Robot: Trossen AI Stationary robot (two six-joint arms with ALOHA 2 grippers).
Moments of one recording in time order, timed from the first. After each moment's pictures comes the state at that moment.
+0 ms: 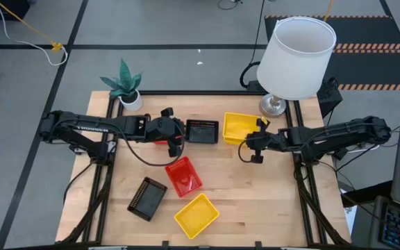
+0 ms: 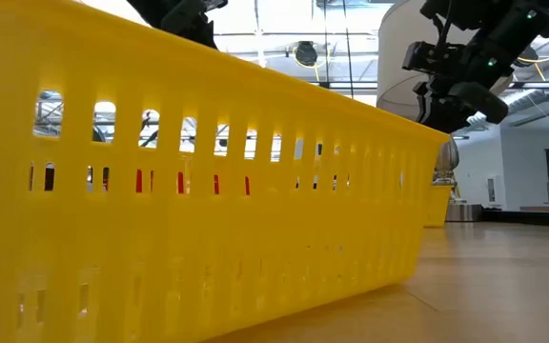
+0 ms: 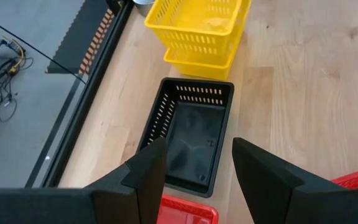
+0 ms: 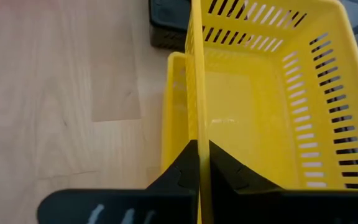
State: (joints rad) left arm 0.01 1.35 1.09 -0.46 -0.32 0.07; right arm 0.03 1.04 0.60 -0.47 0.41 -0.07
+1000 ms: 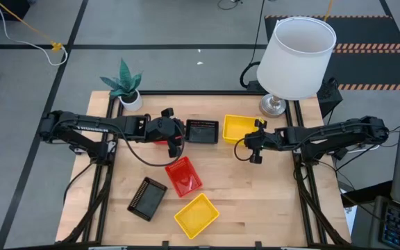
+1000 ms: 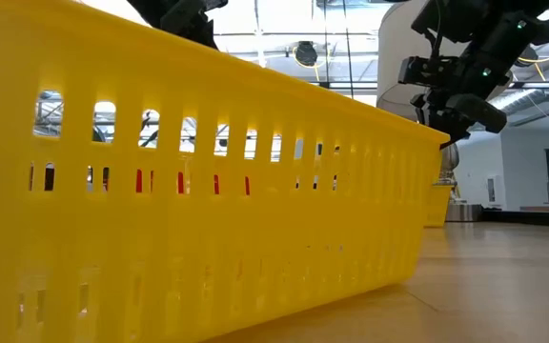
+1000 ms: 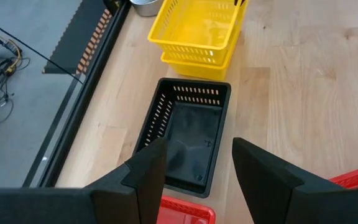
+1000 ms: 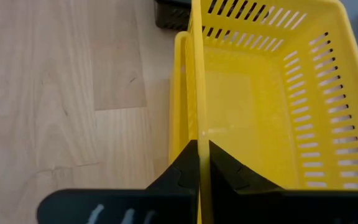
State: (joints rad) left arm 0.01 1.35 1.09 -0.46 -0.32 0.07; right arm -0.01 1.10 0.60 -0.47 0.36 -0.05
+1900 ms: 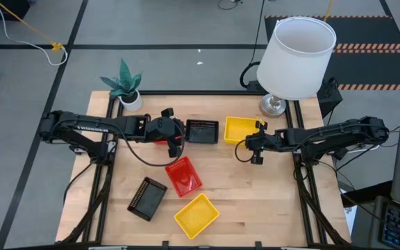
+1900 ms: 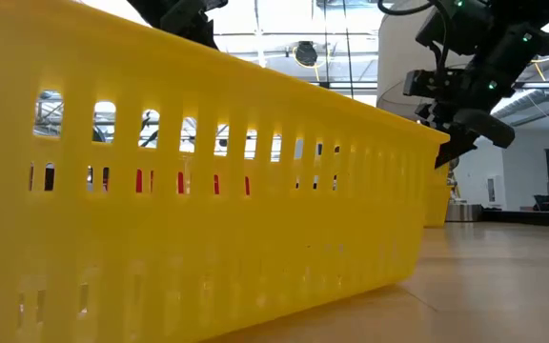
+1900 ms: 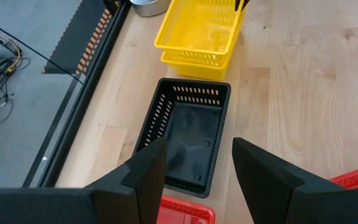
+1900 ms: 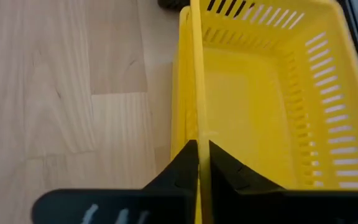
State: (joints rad) left arm 0.01 1.35 1.09 -0.46 -0.32 0.07; right arm -0.01 1.09 0.54 -0.43 0.36 -0.06
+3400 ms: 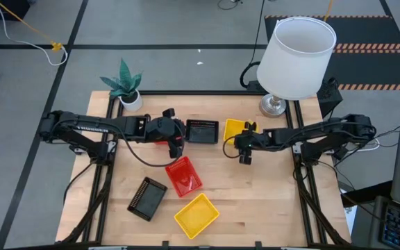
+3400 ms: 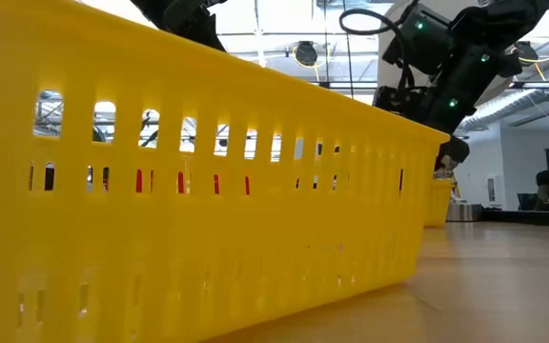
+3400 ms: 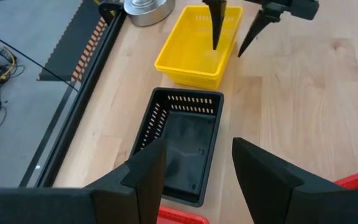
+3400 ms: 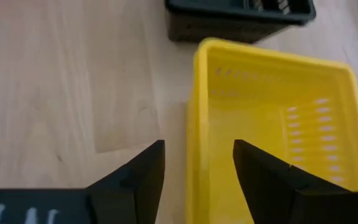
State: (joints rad) left arm 0.01 1.35 1.09 -0.43 -0.30 0.07; right arm -0.06 1.33 0.58 -0.21 0.28 -0.04
